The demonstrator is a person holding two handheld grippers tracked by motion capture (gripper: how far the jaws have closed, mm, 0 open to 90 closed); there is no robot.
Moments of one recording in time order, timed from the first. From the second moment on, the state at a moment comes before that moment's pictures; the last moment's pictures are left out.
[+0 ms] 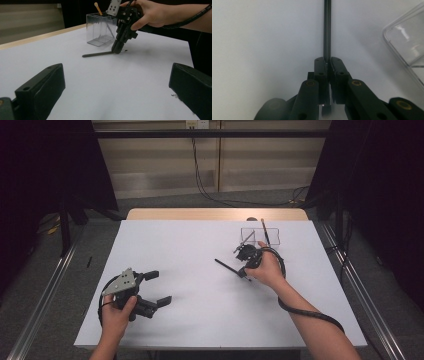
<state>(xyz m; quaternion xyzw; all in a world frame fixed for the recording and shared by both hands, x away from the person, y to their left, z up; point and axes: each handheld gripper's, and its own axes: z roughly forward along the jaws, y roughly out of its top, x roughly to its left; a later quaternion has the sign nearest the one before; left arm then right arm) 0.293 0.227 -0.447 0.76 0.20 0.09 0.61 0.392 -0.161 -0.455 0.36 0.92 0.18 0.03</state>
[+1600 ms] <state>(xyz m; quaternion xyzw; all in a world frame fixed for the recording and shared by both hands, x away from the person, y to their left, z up) 0.332 0.150 -0.431 0.83 0.19 0.04 0.52 0.337 -0.163 -0.417 0.20 0.94 0.26 -0.01</state>
